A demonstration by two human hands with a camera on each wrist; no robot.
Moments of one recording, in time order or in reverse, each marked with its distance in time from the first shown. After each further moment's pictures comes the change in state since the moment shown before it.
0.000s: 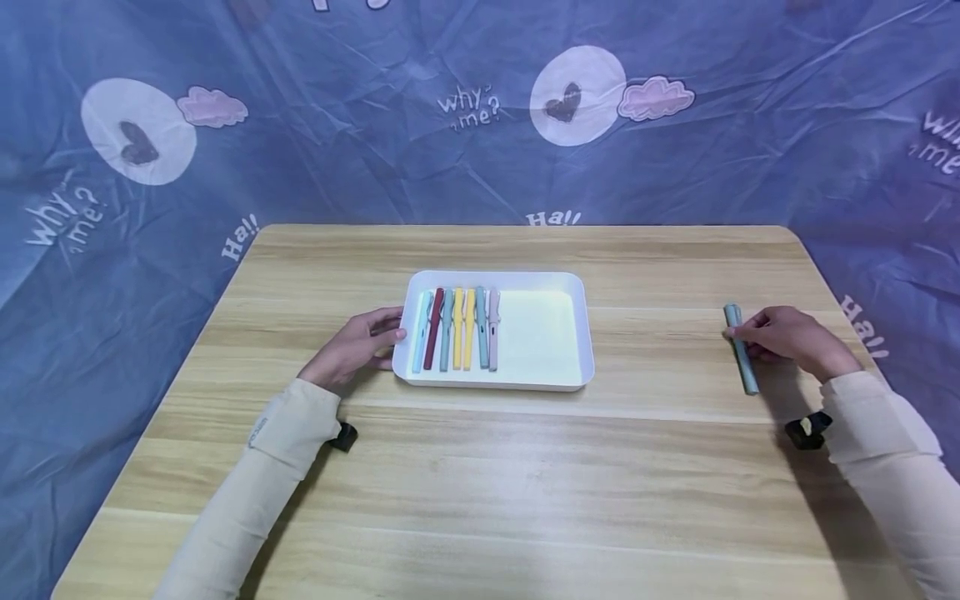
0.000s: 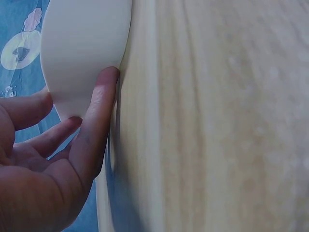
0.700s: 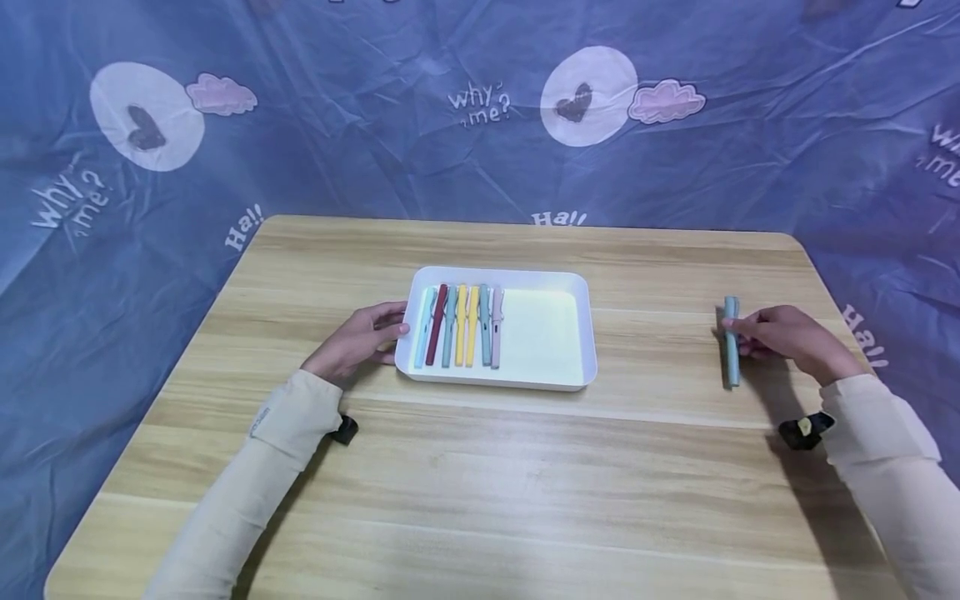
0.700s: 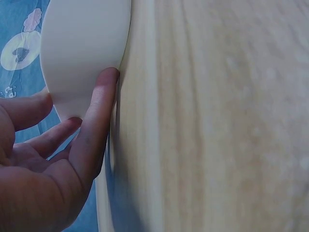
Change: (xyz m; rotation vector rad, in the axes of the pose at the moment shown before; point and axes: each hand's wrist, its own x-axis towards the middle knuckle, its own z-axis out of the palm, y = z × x) left_hand 0.000 0.002 -0.001 0.018 0.007 -0.023; right_hand -0.001 -0.013 0.001 0.146 -0.013 -0.022
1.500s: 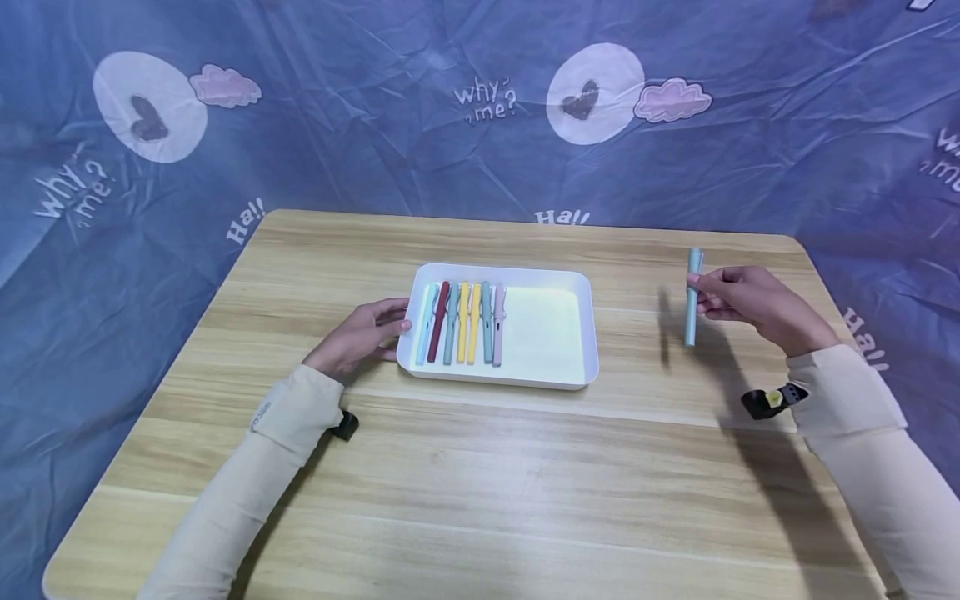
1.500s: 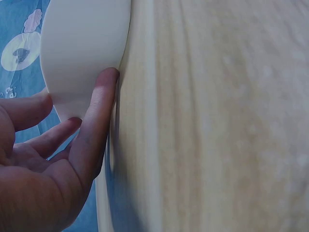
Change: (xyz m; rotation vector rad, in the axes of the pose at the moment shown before) left_hand 0.003 -0.002 -0.002 -0.002 0.003 0.001; right_hand 0.003 -0.075 0.008 0.285 0.027 -0.144
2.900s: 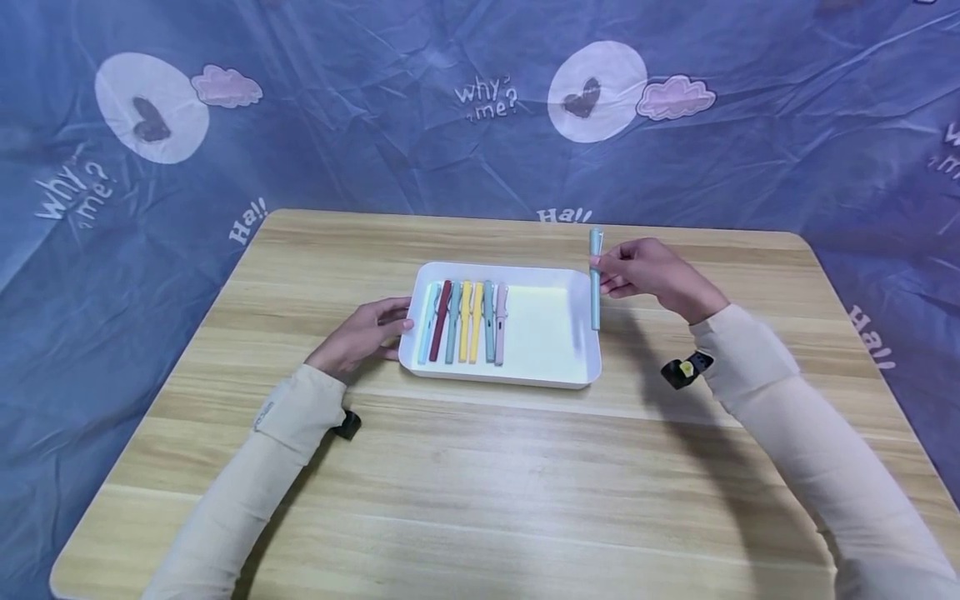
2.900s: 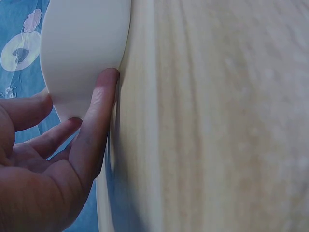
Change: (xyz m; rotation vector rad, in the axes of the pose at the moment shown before) left_hand 0.000 0.002 0.000 0.021 -0.003 0.008; right_hand 0.042 -0.076 0.088 0.029 -0.110 -0.080
